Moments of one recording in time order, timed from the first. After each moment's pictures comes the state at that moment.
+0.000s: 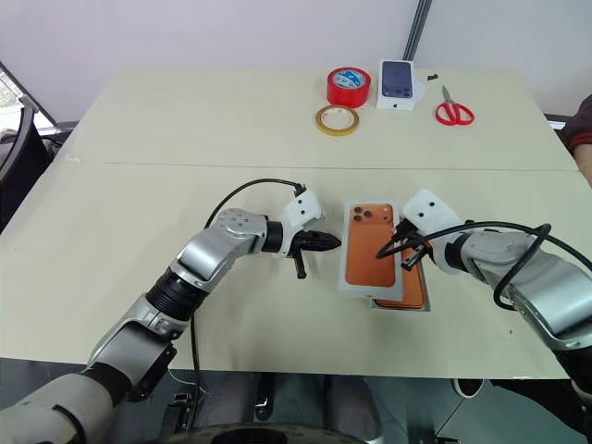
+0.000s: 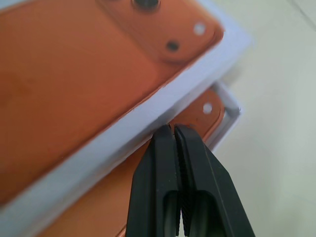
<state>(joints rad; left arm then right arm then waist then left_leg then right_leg) -0.70 0.19 -0.46 0.12 -0.17 0.60 -0.89 -0.23 -1.12 0.06 -0.49 0.56 0.99 0.40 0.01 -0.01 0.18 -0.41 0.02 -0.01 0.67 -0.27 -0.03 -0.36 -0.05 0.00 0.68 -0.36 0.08</state>
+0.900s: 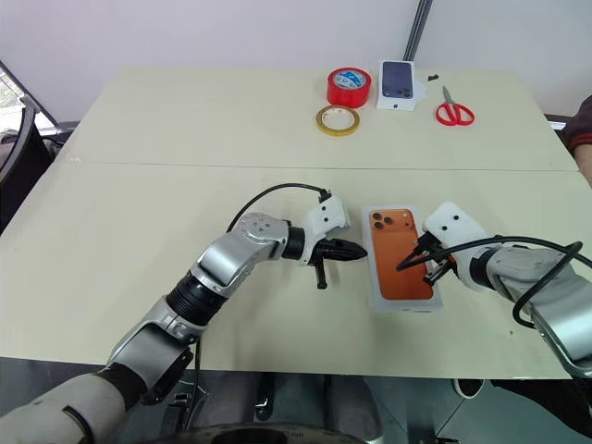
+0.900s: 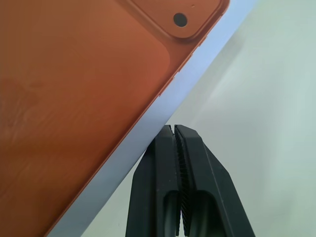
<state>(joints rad) -0.71 0.09 -0.49 0.12 -0.16 0.60 -0.89 -0.07 -1.11 -0.10 -0.56 0.46 1.08 0.48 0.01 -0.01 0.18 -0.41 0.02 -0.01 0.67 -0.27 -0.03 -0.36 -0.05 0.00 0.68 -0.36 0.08</state>
